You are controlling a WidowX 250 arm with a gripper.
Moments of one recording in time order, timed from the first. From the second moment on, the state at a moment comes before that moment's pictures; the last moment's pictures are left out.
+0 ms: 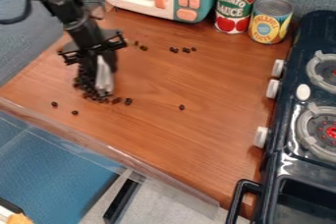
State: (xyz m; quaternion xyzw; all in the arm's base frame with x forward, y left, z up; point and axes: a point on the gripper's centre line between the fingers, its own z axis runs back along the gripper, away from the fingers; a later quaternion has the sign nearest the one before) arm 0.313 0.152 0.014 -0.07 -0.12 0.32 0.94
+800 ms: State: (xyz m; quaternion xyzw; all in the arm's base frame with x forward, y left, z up) arm 0.289 0.180 0.015 -0.05 -0.12 0.34 0.93
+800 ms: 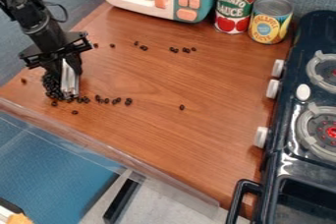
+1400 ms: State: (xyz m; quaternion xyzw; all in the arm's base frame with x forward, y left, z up) arm 0.345 0.085 0.050 -0.11 -0.15 0.24 0.95
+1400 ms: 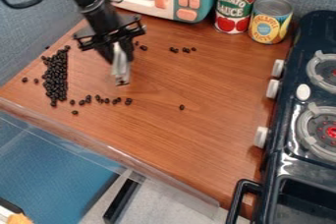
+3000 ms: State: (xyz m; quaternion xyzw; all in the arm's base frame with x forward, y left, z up) arm 0.425 0.002 0.018 -0.10 -0.12 0.19 0.97
